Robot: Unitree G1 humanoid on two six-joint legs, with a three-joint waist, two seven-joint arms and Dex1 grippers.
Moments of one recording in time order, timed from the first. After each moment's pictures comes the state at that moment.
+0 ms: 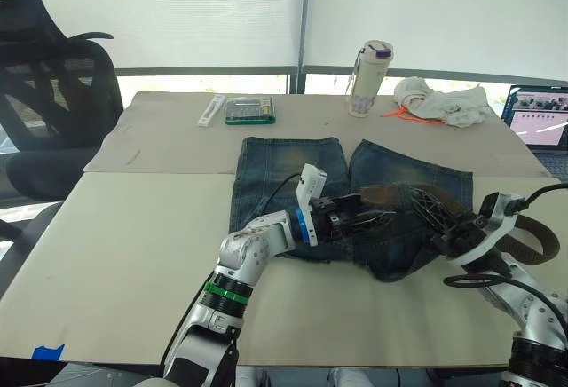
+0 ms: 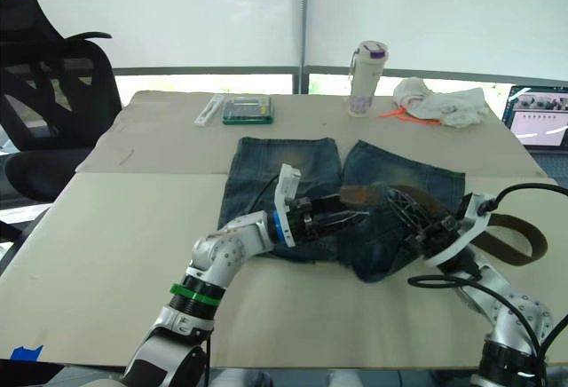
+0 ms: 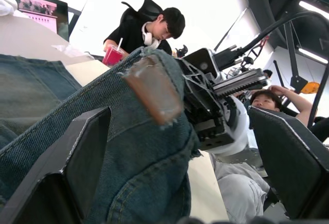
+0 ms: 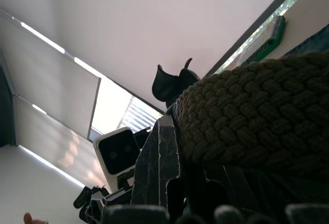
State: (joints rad) left arm -0.64 -0.06 -0.14 0.17 -0.59 0.62 -0.84; right arm -0.22 -0.43 -0.57 -0.03 1.36 1.00 0.62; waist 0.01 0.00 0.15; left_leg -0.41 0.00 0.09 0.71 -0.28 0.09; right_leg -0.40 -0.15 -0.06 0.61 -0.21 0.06
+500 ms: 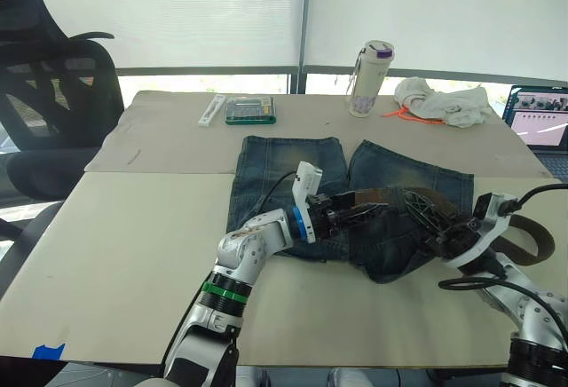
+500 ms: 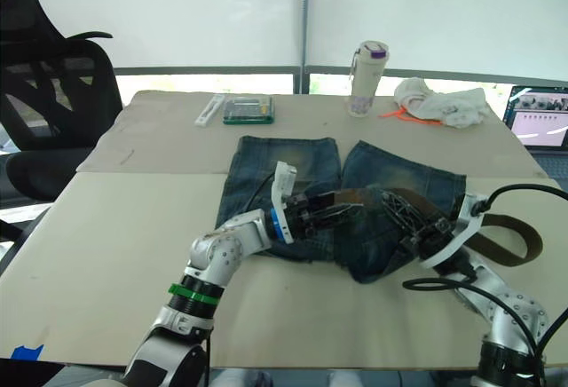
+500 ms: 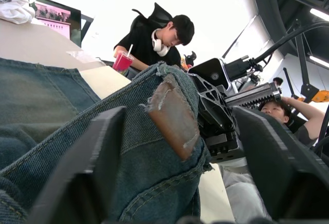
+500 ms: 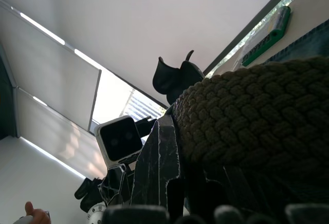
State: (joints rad) left arm -0.64 -0.07 -0.11 0.17 -0.60 0.62 -0.82; right arm -0.21 -0.44 -0.55 -0.03 1.35 0.98 0.64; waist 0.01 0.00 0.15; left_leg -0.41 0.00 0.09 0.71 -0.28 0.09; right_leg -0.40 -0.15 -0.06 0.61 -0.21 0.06
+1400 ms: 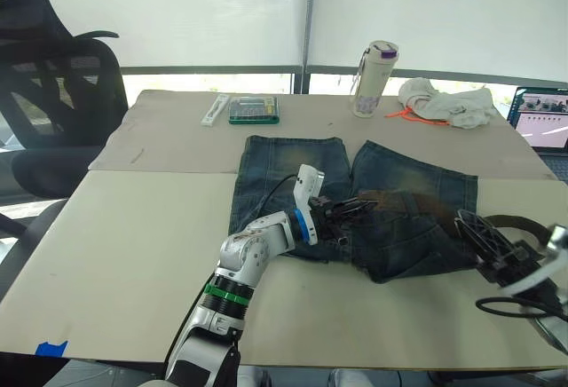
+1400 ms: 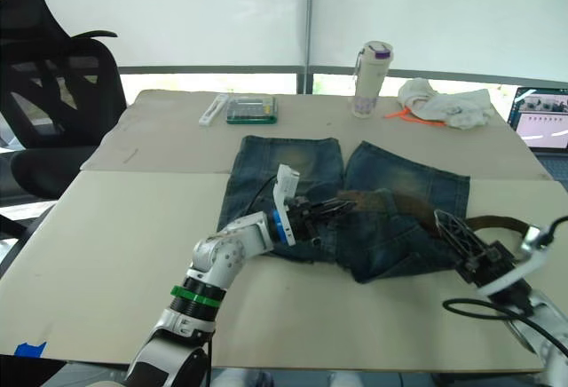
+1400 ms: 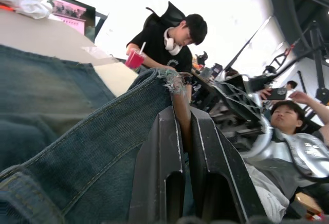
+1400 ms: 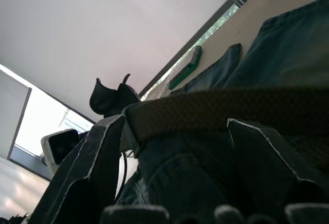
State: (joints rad) left arm -0.63 -0.07 -0.12 0.20 -0.56 0.62 -0.75; right arm 0.04 -0.56 -0.73 -0.02 1.32 0.88 0.70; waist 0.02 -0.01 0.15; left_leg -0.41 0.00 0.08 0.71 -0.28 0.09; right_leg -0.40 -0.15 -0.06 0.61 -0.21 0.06
